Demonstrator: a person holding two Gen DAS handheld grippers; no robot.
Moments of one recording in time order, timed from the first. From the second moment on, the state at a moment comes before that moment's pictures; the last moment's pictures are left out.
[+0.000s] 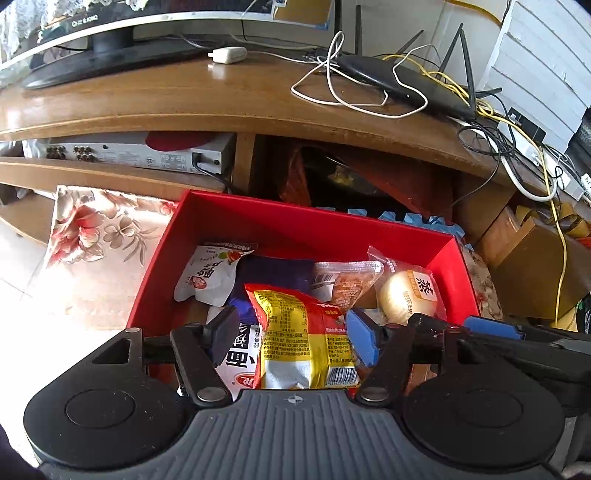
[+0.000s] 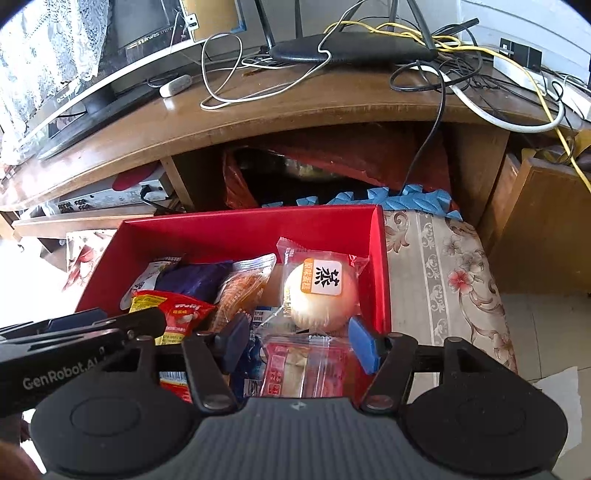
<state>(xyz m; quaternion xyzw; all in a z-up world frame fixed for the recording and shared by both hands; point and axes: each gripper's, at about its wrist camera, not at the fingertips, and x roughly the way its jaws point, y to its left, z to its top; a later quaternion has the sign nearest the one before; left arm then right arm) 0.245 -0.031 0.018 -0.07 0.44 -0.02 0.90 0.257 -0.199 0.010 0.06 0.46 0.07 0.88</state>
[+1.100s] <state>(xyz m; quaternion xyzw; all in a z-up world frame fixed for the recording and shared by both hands) 0.165 0.011 0.025 -0.10 0.45 -0.04 0.89 0.147 -0.182 0.008 0.03 0.49 0.13 0.86</state>
